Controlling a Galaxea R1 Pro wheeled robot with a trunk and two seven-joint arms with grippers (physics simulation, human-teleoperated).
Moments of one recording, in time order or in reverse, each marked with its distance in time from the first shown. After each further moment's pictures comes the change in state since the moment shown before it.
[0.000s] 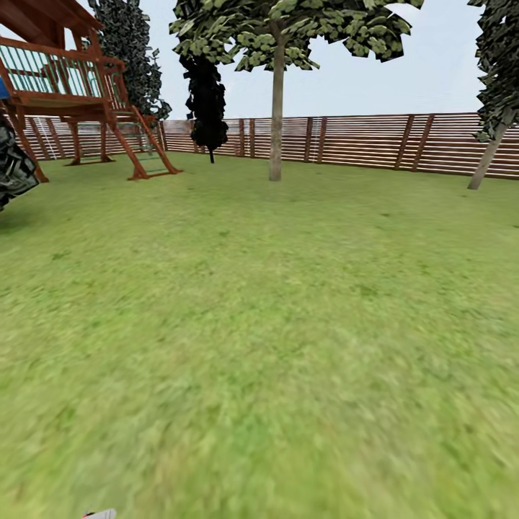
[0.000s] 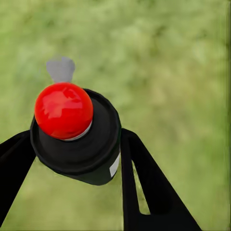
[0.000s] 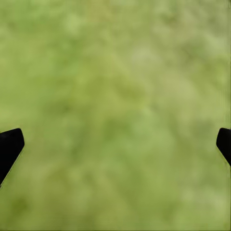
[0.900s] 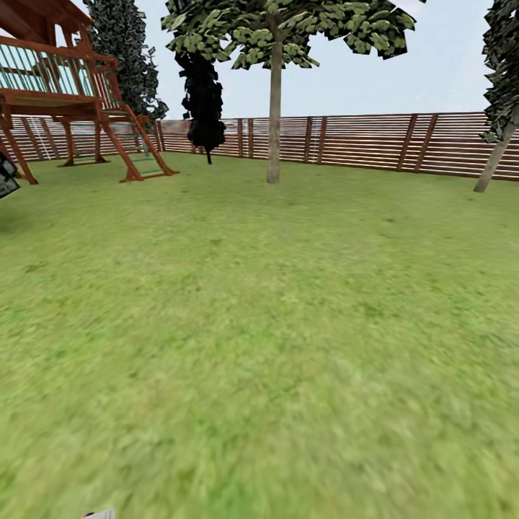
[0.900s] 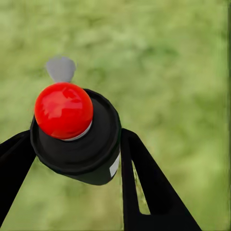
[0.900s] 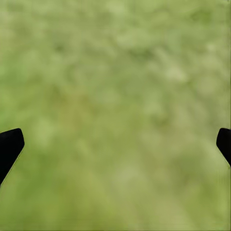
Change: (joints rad) left arm 0.000 0.000 0.000 0.000 0.000 0.000 0.000; right arm 0.000 0.000 0.000 0.000 0.000 0.000 0.000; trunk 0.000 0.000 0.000
